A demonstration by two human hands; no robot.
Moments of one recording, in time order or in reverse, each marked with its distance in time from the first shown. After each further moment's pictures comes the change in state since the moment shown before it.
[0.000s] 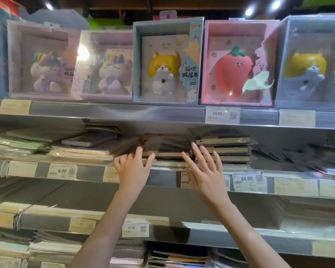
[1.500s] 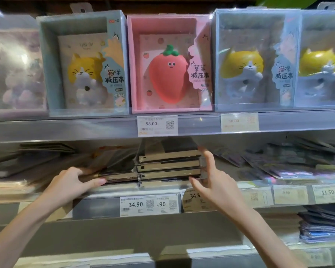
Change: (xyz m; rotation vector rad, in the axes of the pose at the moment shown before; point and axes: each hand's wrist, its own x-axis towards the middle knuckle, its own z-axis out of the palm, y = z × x) left_hand 0.043 0.016 -0.005 -0.193 -0.289 0.023; right_hand -0.005 0.125 -0.080 0.327 -0.572 0.514
